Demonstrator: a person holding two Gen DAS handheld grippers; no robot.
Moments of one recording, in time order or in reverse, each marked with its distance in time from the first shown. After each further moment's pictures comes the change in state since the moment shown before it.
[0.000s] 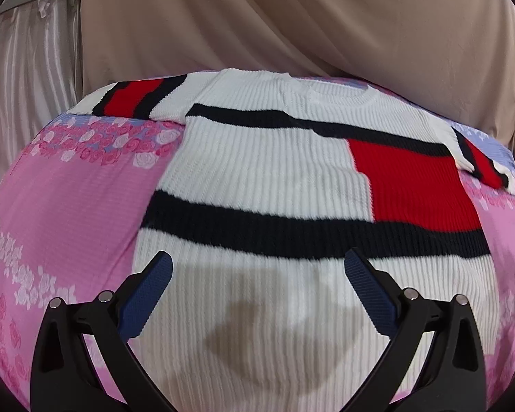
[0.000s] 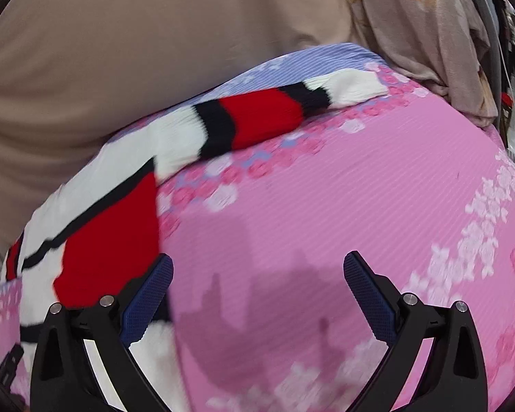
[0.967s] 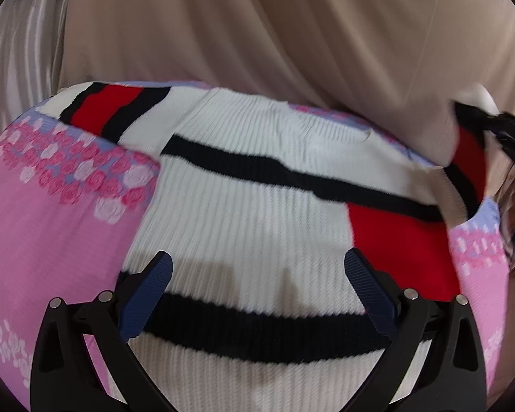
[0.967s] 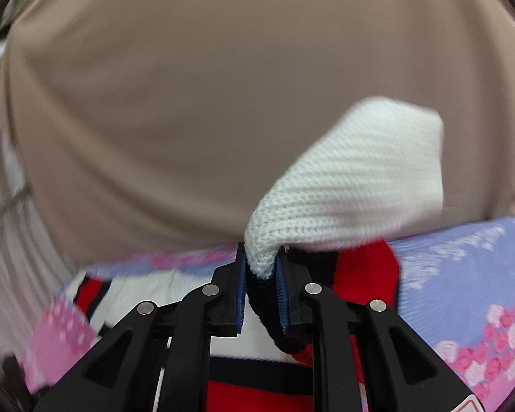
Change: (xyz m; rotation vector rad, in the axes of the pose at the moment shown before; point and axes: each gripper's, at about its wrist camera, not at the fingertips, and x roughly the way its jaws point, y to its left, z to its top) left arm 0.040 0.021 0.074 -0.119 -0.030 -0.163; right arm 0.043 0.304 0.102 -0.534 -0.096 0.577
